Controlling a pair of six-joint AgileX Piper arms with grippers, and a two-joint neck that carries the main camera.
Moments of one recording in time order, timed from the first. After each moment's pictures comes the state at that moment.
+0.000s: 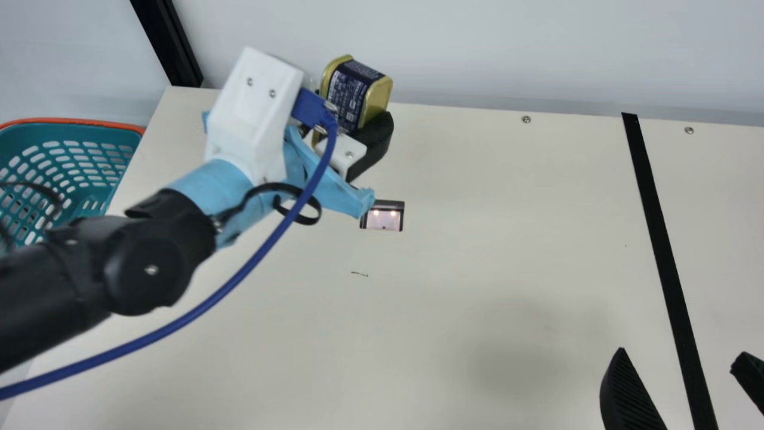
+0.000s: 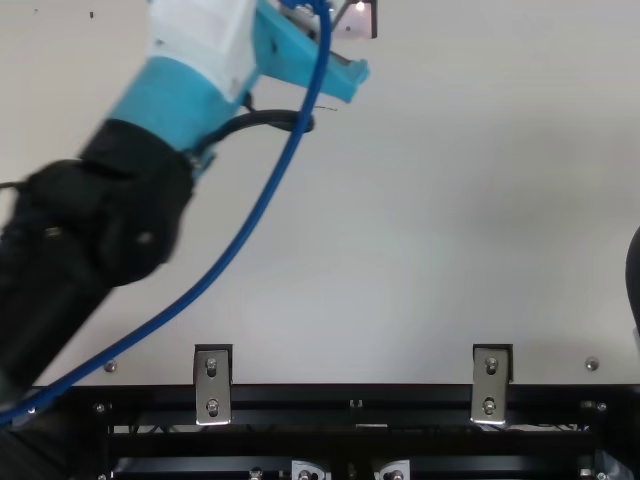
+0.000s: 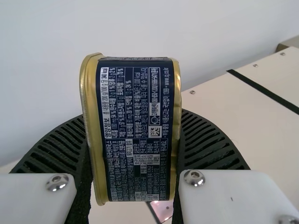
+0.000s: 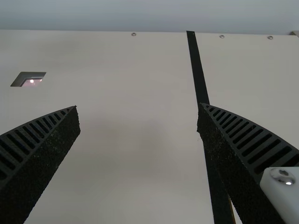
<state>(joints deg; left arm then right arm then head) -28.4 85.2 -54.1 -30.7 -5.7 31.2 -4.0 13.5 -20.2 5.0 38.2 -6.5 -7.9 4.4</state>
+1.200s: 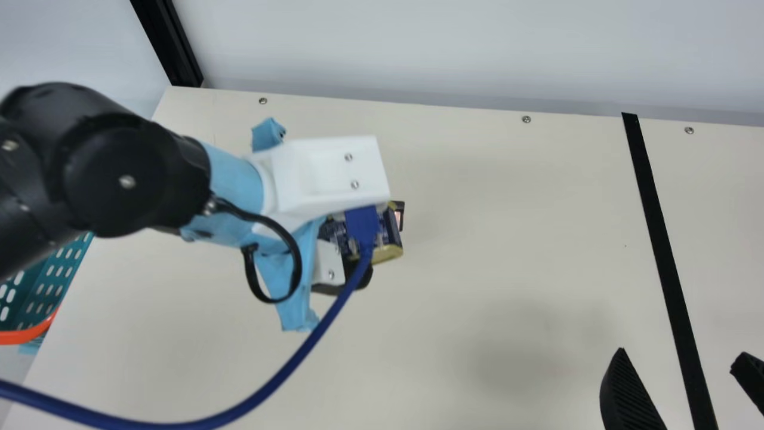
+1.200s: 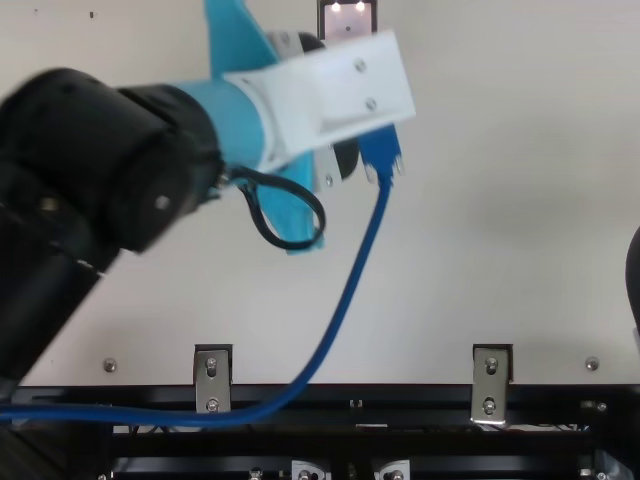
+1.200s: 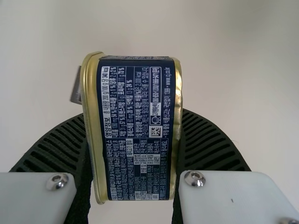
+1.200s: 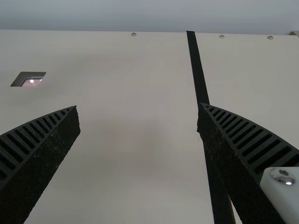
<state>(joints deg) -32.6 90.1 -71.0 -12.3 51.0 45.3 -4.0 13.5 -20.2 5.0 38.2 -6.5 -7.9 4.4</state>
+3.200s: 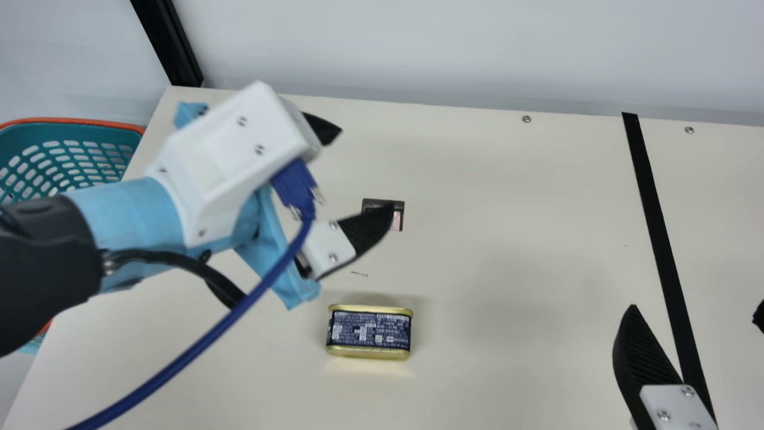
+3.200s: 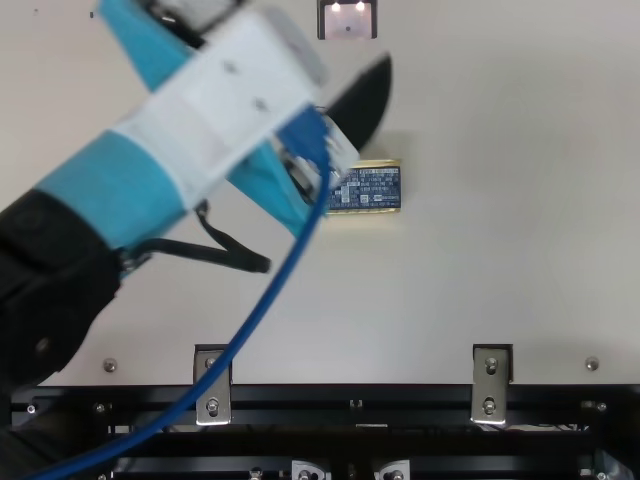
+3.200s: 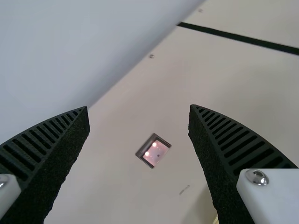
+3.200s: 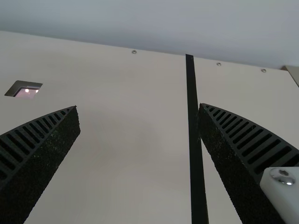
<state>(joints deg) -28.8 72.5 -52.3 -20.4 14.0 35.9 1.0 26.8 -27.7 -1.0 31.6 -6.7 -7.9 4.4</state>
